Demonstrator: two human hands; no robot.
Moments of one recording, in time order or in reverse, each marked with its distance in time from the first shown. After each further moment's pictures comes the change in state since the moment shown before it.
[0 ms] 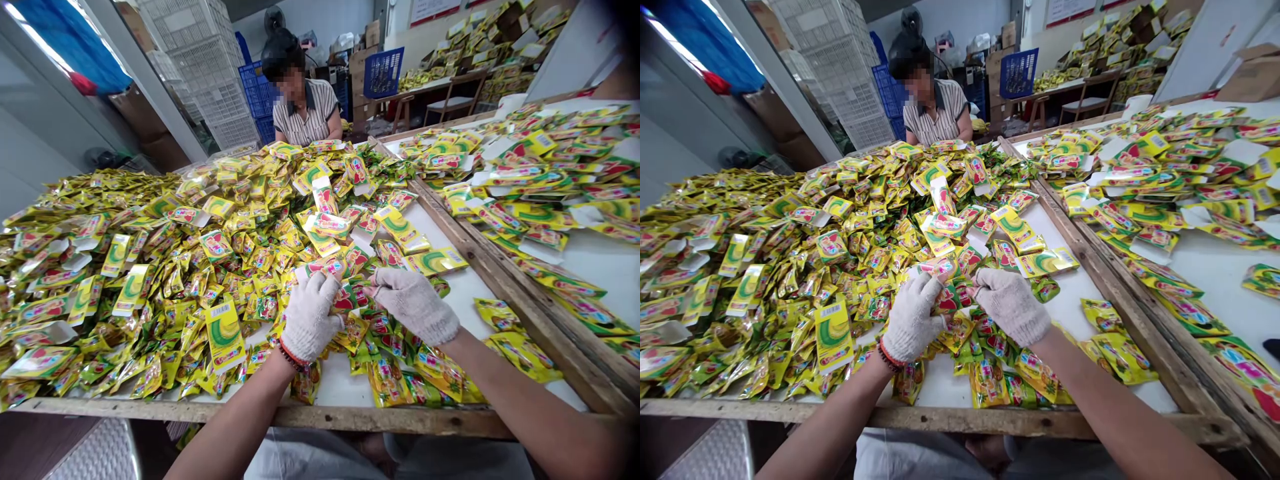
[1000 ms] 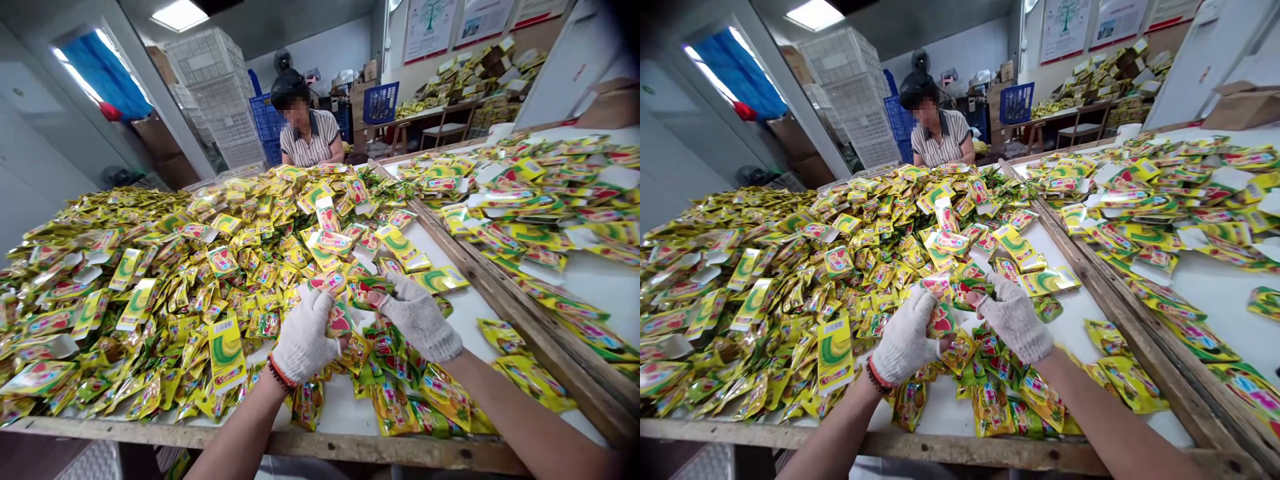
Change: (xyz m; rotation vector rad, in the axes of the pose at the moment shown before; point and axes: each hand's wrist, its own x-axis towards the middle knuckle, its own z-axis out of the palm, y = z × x) left_hand -0.005 -0.013 -0.012 -0.194 0.053 0.031; right_hand 0.004 -0.003 -0.003 0.340 0.076 0.123
